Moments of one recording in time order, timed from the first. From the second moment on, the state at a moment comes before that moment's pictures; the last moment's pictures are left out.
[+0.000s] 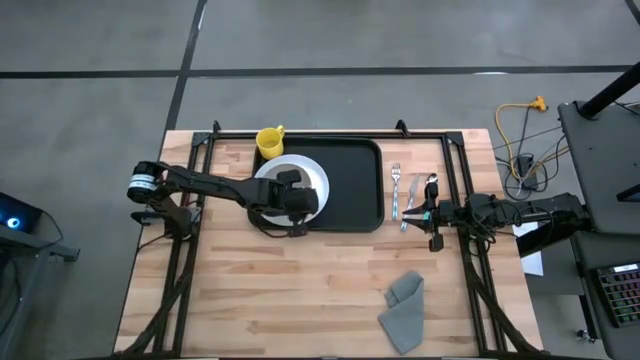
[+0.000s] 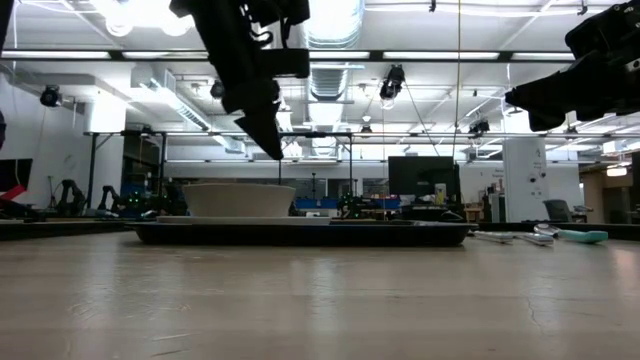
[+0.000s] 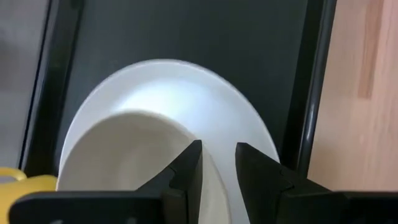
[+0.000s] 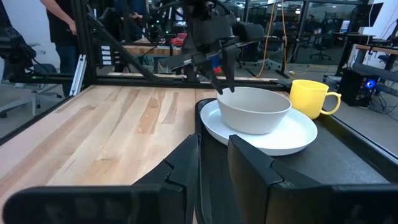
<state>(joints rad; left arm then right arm) -0.01 1.64 1.23 -0.67 -0.38 -0.02 0.12 0.09 0.01 0.03 0.13 0.00</state>
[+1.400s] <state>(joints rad) -0.53 1.63 1.36 -0.61 -0.34 -0.19 0.12 0.09 0.01 0.03 0.13 0.00</state>
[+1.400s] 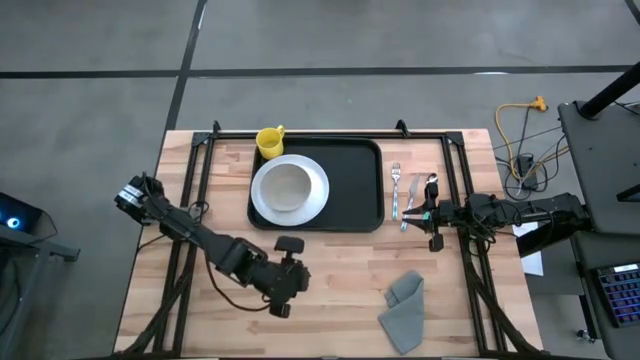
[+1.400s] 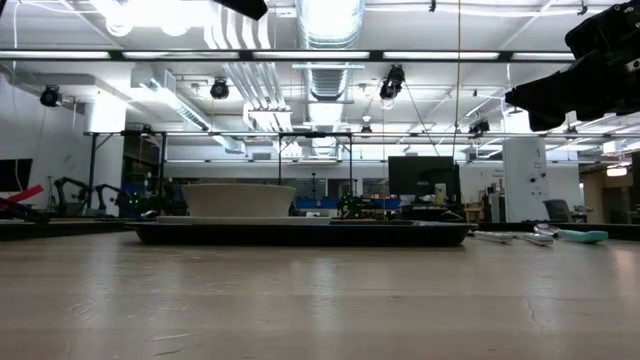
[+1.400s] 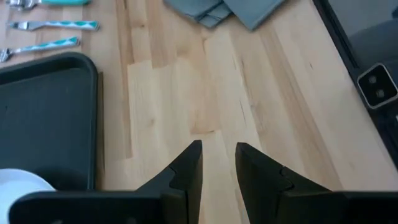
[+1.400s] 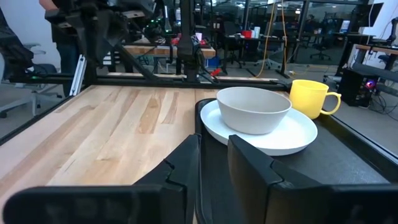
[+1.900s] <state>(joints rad) -0.53 1.46 1.11 -0.26 -0.34 -0.20 0.12 0.09 0.01 0.03 0.13 0.00</state>
